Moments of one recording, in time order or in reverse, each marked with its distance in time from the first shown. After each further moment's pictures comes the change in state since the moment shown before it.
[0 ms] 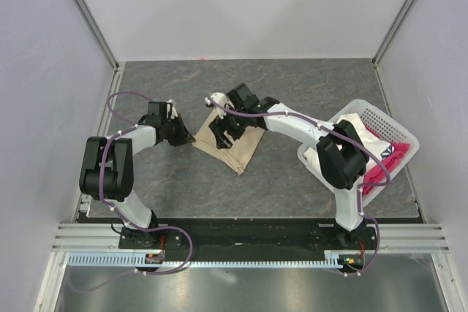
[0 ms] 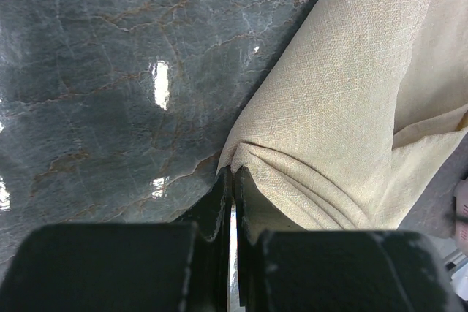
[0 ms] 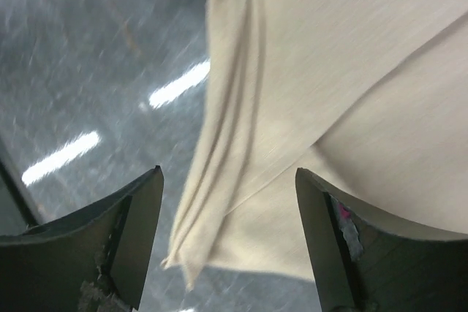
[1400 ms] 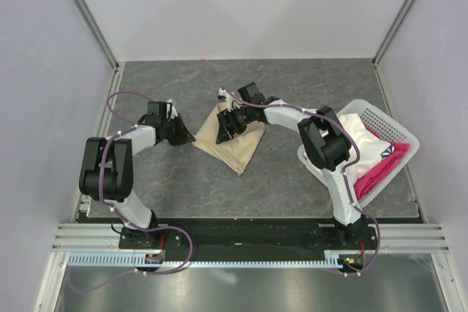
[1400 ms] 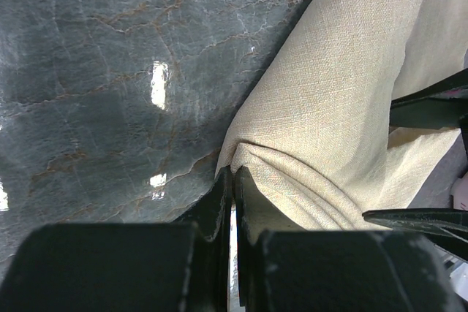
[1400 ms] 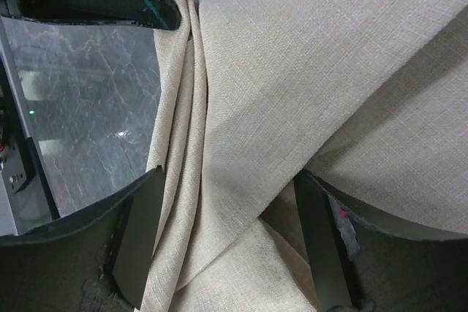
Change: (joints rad) left arm 0.000 -0.006 0.000 0.001 0.006 0.000; right arm -0.171 0.293 0.093 0.244 -0.351 0.195
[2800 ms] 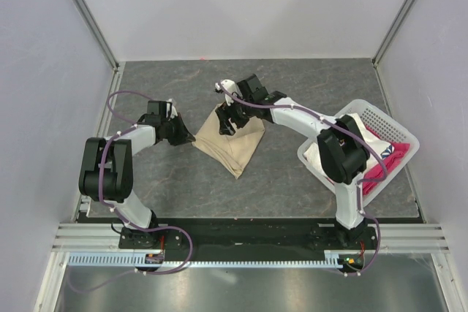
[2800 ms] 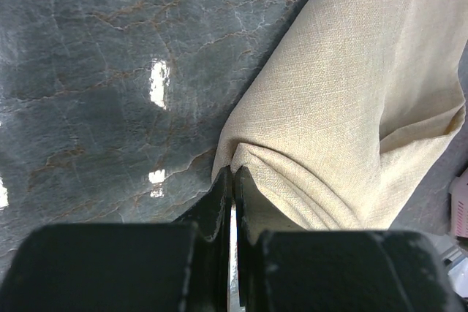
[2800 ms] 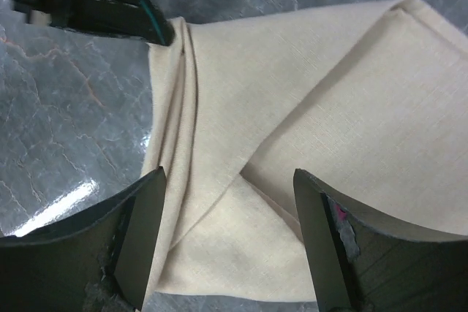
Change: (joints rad) left arm 0.000 -0.005 0.006 -0.017 0.001 0.000; right arm 0.052 -0.215 -0.037 -0.090 0.282 -0.126
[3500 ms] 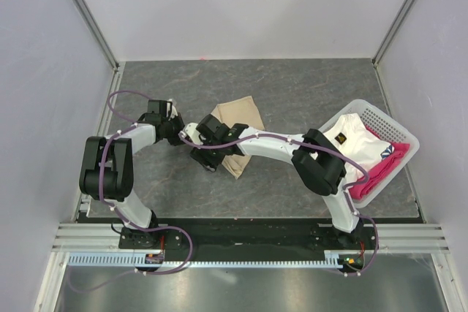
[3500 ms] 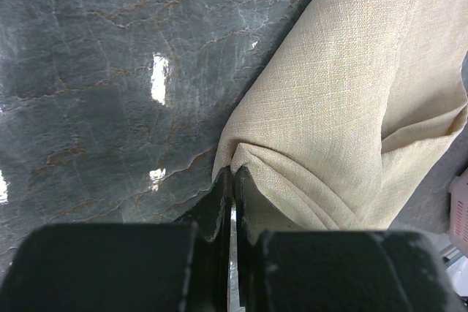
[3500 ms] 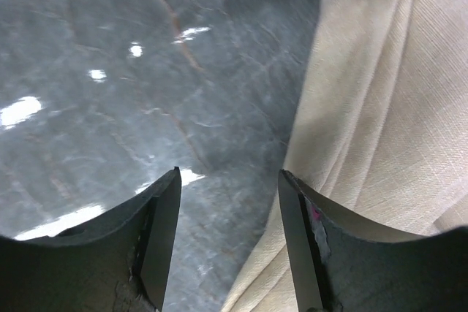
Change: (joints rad) left arm 0.000 0.011 0.020 -0.031 0.000 0.000; right arm 0.339 0.055 -0.019 -0.061 0.283 -0.036
